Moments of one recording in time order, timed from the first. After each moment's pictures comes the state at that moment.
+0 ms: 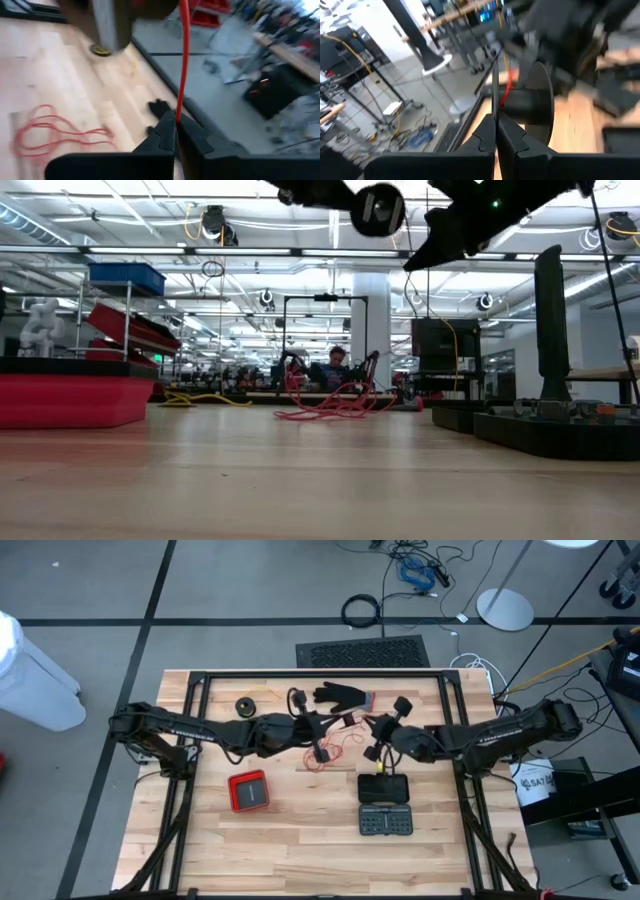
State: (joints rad) left arm -0.05 1.56 1.16 0.26 -0.50 0.35; right arm 0.10 1.18 0.72 -0.02 0.78 0.01
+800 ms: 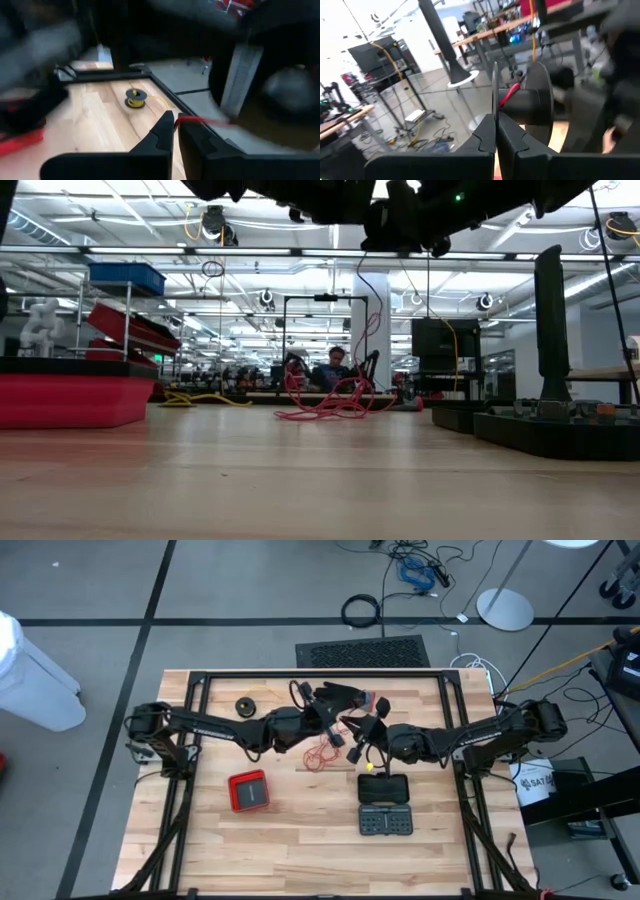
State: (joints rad) left arm 0.02 1.70 1.16 0.57 -0.56 0.40; right arm 0.08 1.35 0.72 0.48 0.66 -0.06
